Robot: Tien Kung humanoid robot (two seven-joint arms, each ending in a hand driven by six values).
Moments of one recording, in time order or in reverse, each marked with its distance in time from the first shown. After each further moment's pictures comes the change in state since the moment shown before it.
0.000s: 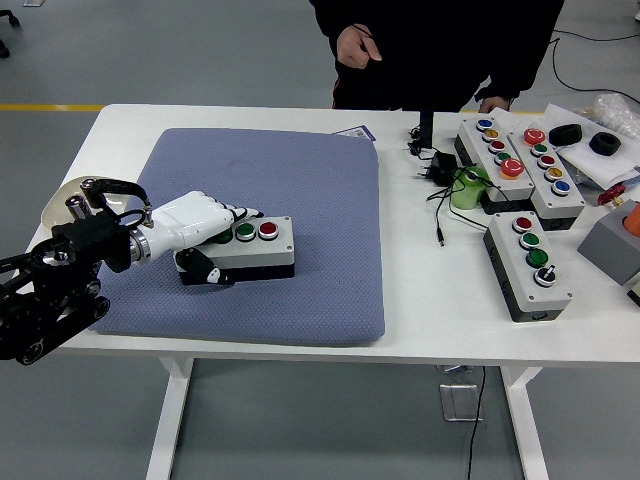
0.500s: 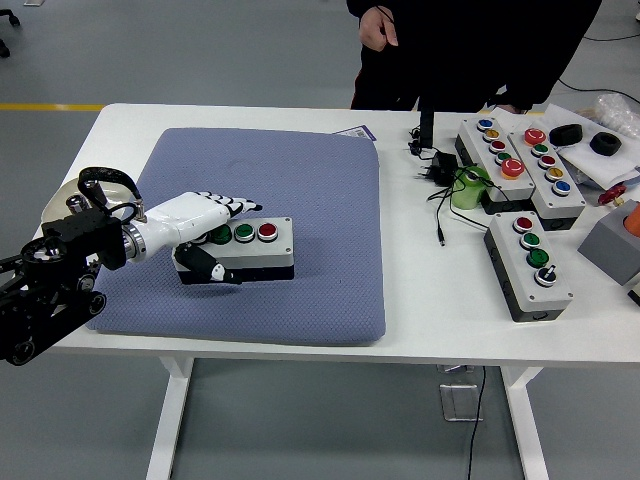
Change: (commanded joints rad) left arm 0.039 0.035 -0.130 -0.103 -0.085 -0.057 0.028; right arm 0.000 -0.001 -0.002 0.002 0.001 0.000 0.001
